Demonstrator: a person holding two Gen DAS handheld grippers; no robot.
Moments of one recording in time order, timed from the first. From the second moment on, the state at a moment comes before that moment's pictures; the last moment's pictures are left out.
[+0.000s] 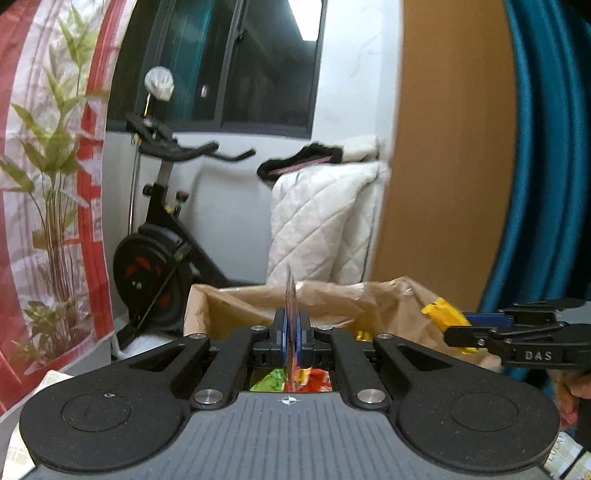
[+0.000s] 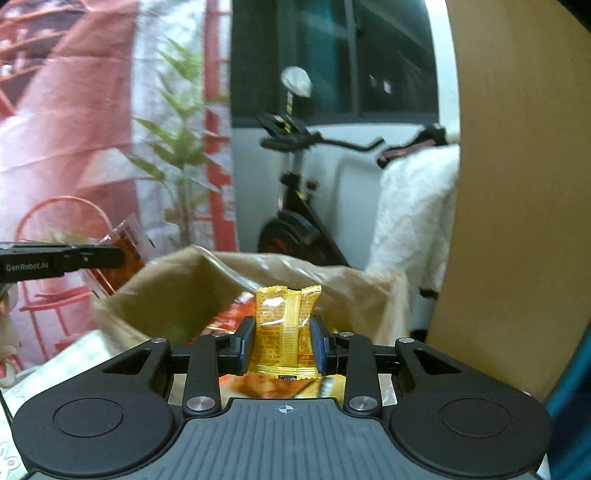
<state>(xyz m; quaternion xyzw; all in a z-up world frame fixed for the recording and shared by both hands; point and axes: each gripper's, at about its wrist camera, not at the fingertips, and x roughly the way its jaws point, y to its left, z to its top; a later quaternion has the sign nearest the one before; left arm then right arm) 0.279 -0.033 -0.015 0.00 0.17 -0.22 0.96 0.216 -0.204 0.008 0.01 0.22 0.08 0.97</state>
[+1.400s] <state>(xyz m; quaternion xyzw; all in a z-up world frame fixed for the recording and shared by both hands) 0.163 0.012 -0.089 -0.05 0.30 -0.18 0.94 0.078 -0.182 -0.065 0.01 0.30 0.10 0.95</state>
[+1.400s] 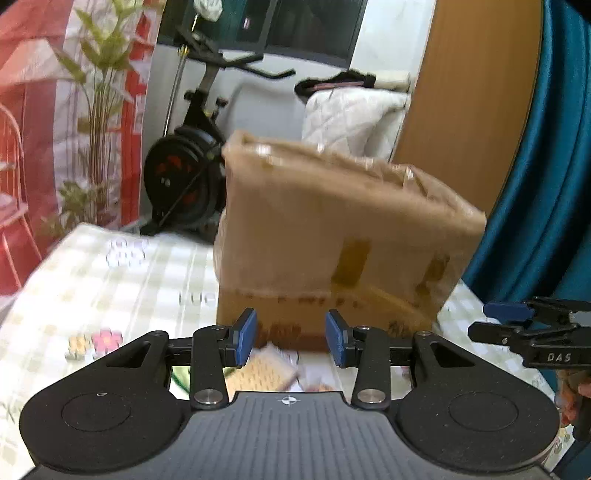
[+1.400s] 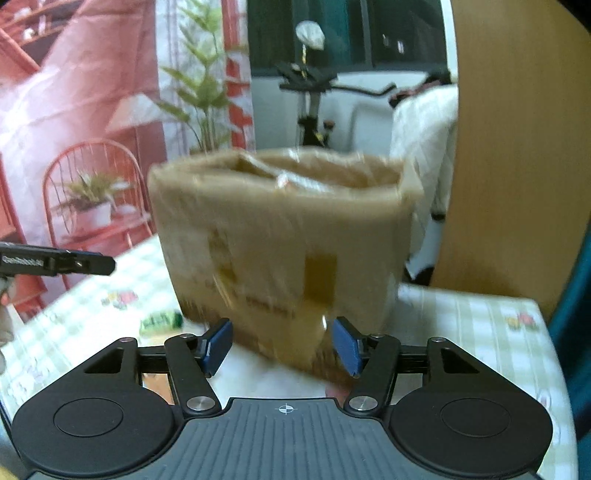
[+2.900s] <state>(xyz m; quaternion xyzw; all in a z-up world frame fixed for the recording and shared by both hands) 0.170 0.002 -0.200 -0.16 0.45 -0.20 0.86 0.115 -0.076 -0.154 -0.08 0.41 0.30 0.86</state>
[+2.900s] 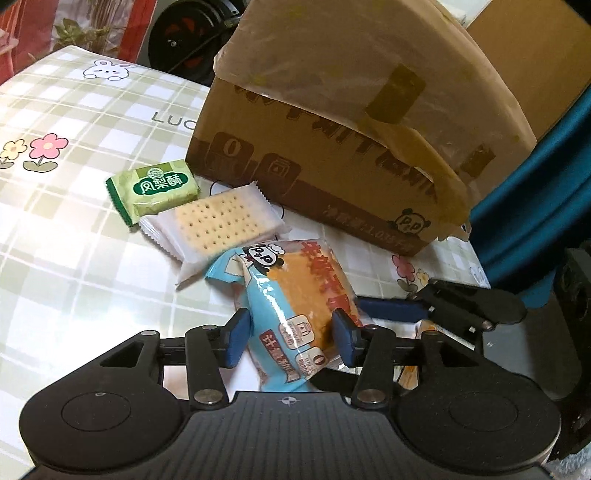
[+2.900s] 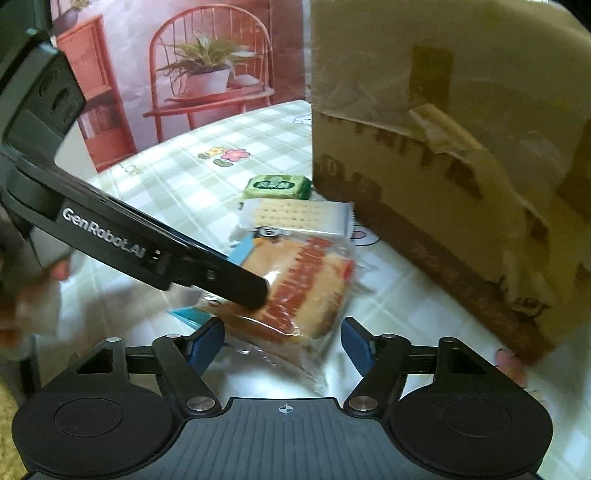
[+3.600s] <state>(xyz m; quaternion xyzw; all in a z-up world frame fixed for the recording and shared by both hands) 0.144 -0.004 -0.127 -0.12 0.36 -0.22 0.90 0.079 -0.082 -0.092 -0.05 0.31 0.28 0.91</state>
